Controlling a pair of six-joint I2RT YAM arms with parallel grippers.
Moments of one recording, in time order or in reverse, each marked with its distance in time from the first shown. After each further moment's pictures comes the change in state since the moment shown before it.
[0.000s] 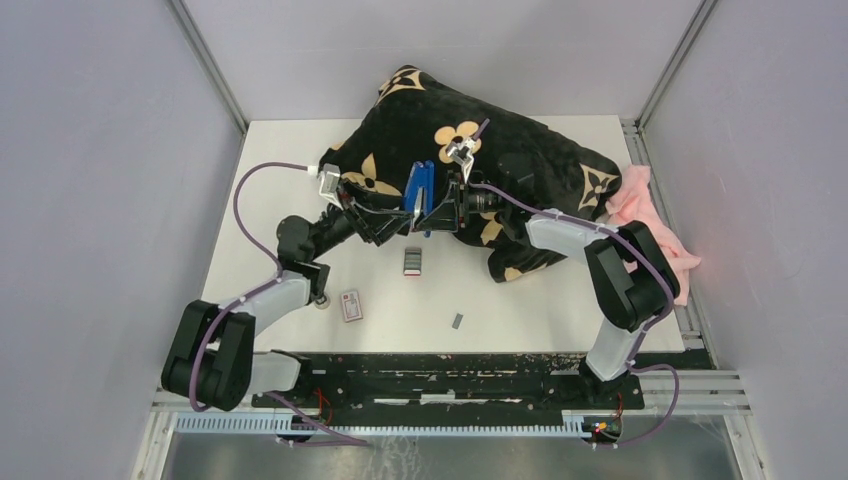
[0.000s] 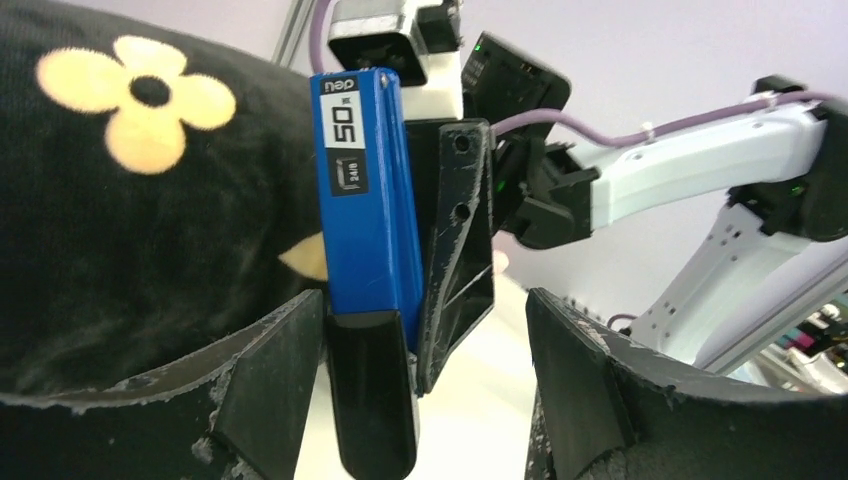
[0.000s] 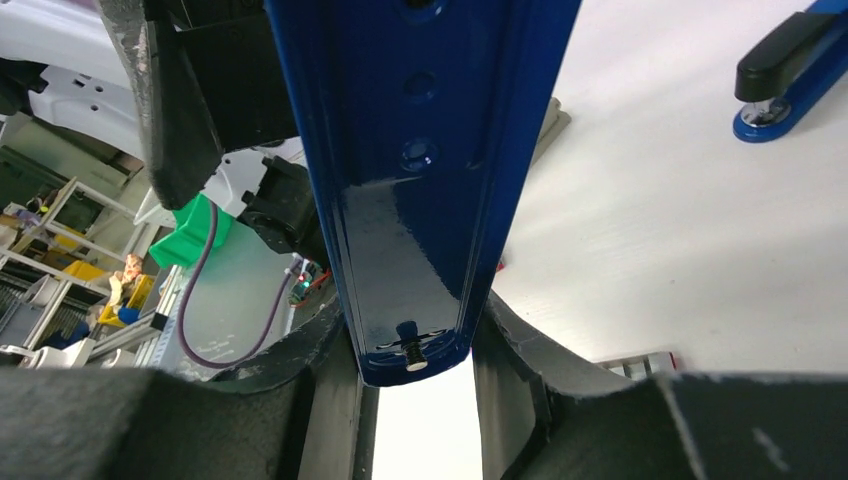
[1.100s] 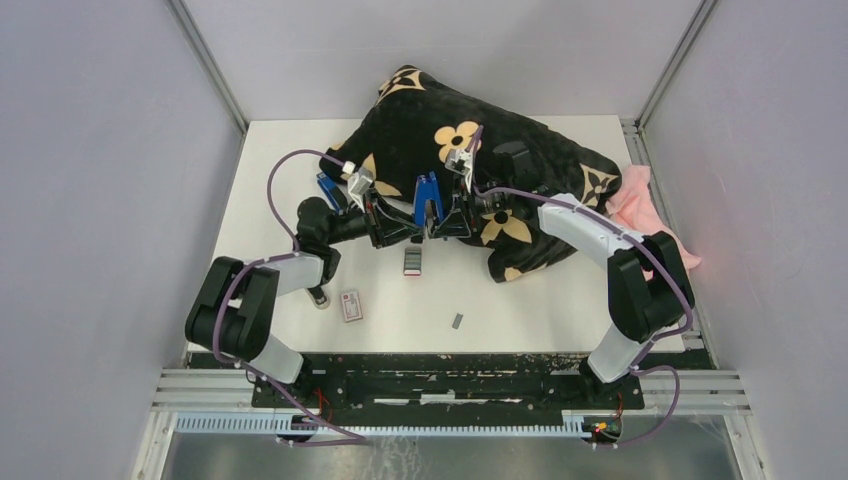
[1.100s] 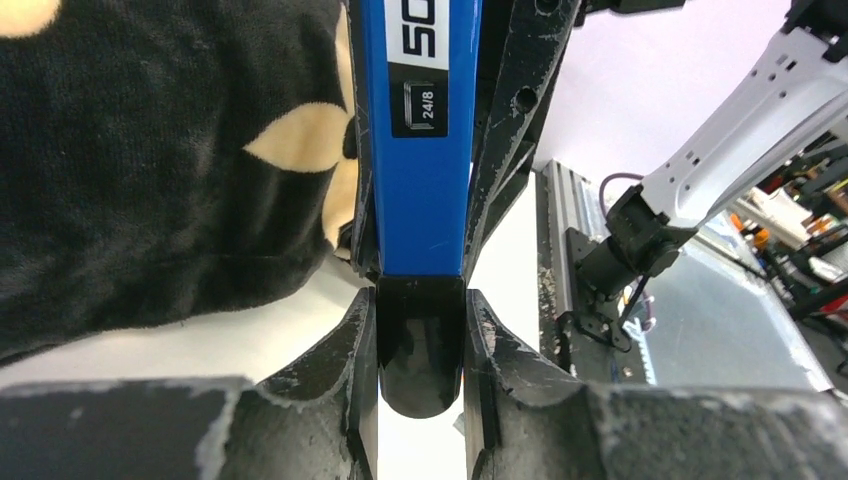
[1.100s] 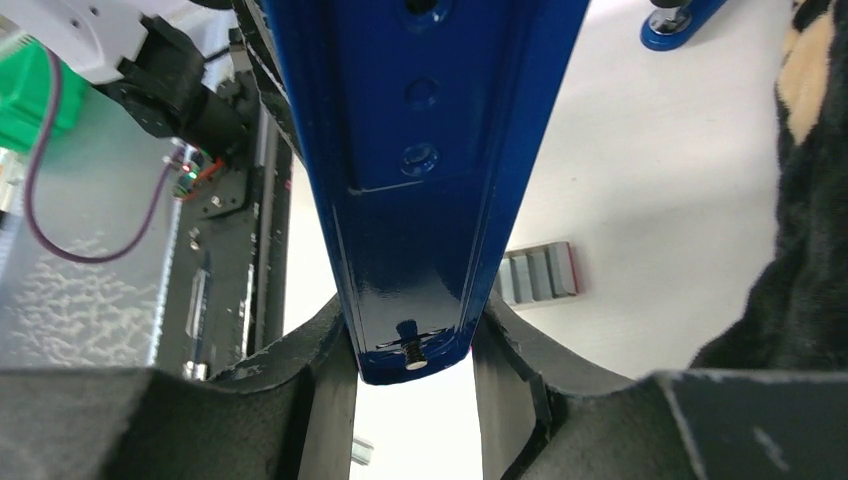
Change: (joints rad) left arm 0.002 0.232 0.111 -0.119 0.300 0.177; right arm -0.032 -0.091 0.128 -0.766 0.054 -0.680
